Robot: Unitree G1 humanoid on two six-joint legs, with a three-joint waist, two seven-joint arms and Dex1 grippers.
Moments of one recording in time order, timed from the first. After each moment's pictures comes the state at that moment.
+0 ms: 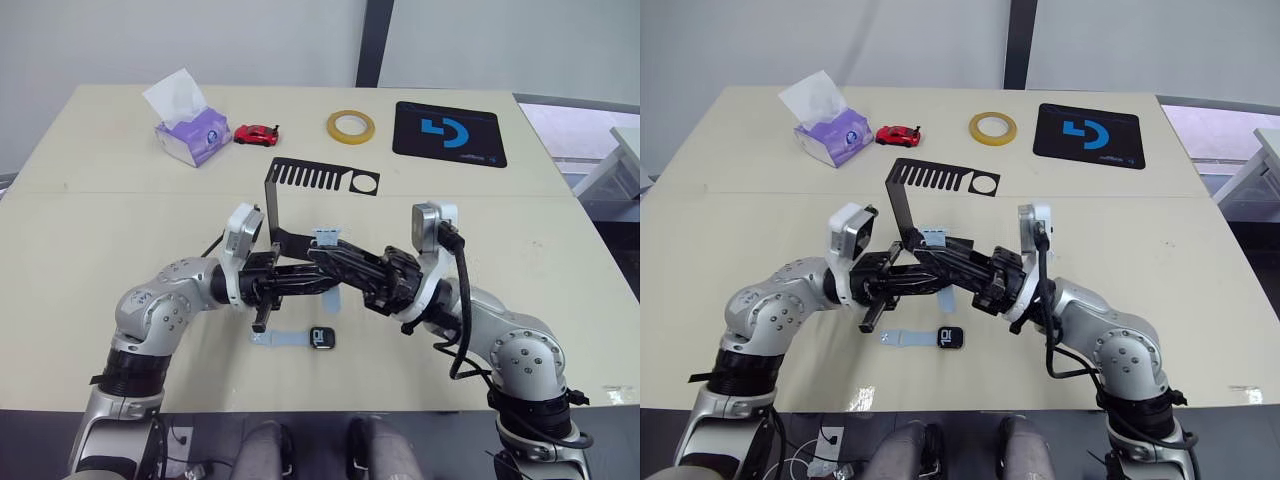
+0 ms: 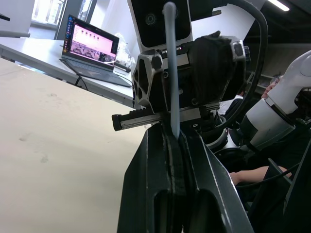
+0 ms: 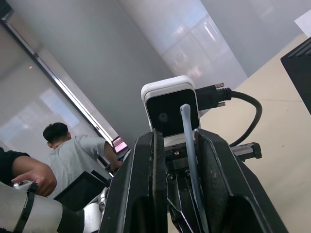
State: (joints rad) left arm -0.50 0.48 -0.02 -0.15 -0.84 0.73 -1.11; right arm -0.39 -0.30 0.01 -0.47 1.25 0.82 0.46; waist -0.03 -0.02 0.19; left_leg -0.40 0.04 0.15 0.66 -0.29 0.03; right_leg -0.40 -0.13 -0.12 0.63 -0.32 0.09
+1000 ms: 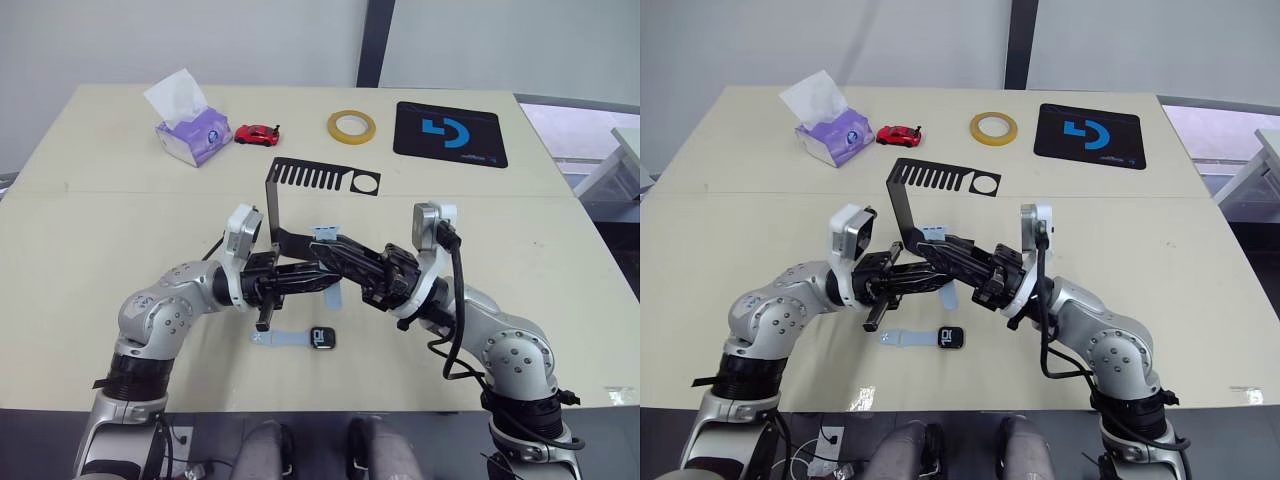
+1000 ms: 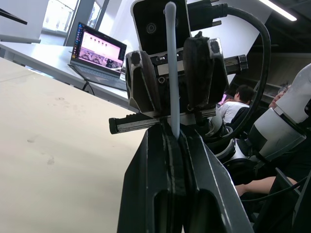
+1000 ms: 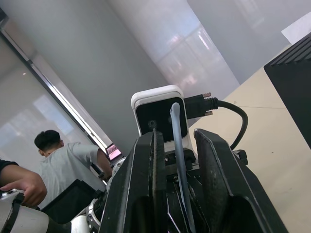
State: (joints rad) left arm -0.48 0.45 -0.01 -0.16 -0.84 0.73 -1.08; right arm -0.37 -0.27 0.00 -0.44 1.19 0.79 0.50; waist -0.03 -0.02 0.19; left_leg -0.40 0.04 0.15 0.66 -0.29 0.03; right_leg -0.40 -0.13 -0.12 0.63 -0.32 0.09
